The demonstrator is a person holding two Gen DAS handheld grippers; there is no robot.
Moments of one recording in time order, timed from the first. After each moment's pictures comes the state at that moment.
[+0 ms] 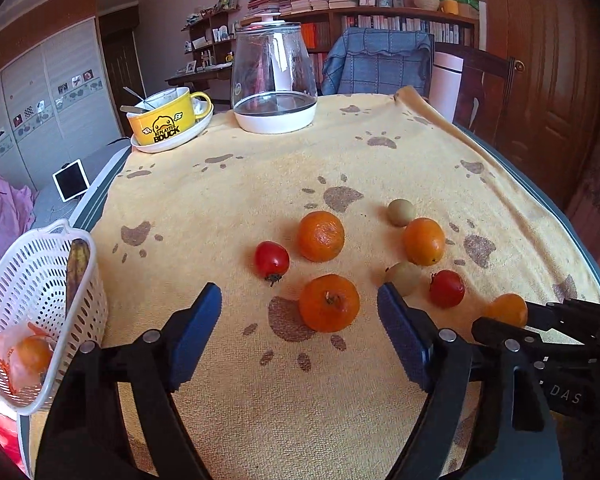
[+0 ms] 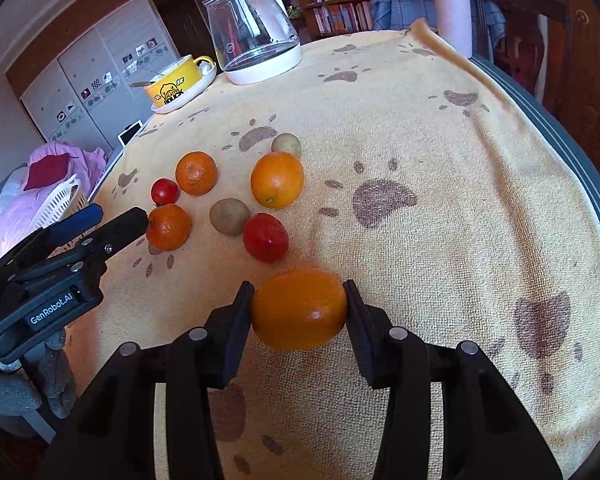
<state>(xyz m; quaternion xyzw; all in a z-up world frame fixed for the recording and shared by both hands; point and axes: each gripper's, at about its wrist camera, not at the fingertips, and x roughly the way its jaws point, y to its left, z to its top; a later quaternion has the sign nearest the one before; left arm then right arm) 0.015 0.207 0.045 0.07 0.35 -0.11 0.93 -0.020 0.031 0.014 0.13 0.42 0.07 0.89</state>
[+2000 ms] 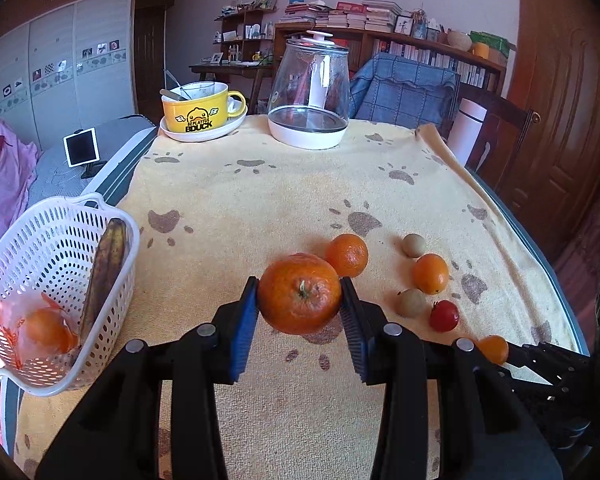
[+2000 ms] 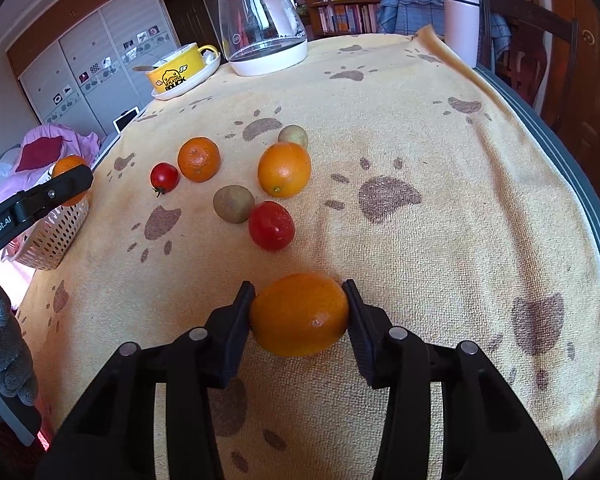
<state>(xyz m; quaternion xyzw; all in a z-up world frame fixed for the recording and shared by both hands) -0.003 0.255 0.076 -0.01 0.32 -0.08 0.94 -0.024 0.043 0.015 0.09 0.43 0.06 0.90</state>
